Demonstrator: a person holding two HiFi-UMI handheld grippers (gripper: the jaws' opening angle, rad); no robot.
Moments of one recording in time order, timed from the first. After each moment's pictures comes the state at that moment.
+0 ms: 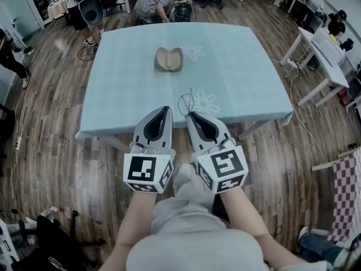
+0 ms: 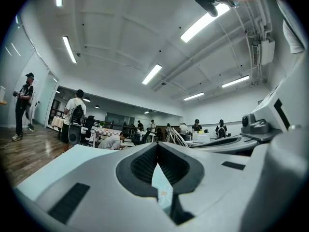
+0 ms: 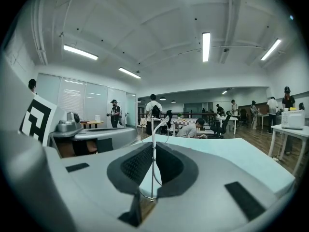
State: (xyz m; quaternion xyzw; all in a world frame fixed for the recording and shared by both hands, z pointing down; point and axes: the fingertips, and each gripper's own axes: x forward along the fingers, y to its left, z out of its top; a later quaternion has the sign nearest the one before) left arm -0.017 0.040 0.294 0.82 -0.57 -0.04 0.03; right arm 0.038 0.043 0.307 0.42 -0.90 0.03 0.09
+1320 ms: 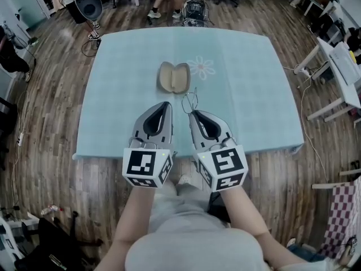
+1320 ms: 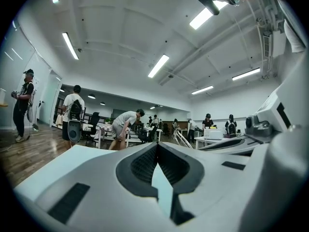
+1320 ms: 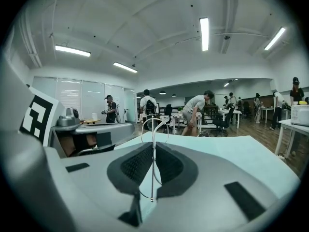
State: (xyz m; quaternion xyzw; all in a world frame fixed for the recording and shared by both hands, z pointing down) left arm -0.039 -0.130 0.305 0.80 -0.60 -0.02 0.05; right arm 0.027 -0.127 0.326 0.41 -0.90 0.07 0.11
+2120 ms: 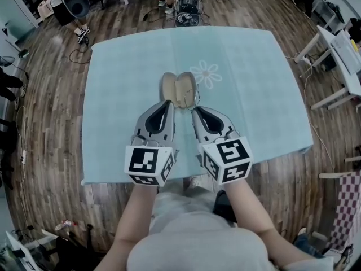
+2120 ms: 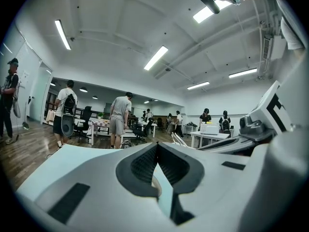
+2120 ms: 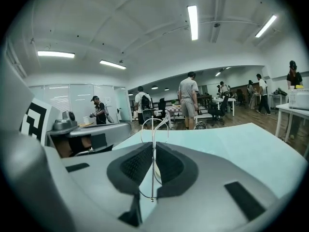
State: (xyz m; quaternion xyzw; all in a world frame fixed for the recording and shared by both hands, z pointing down) left arm -0.077 -0.229 0.328 0.82 -0.56 0.01 0.07; right arm -0.011 -0.227 0.353 0.43 -0.88 0.13 0.12
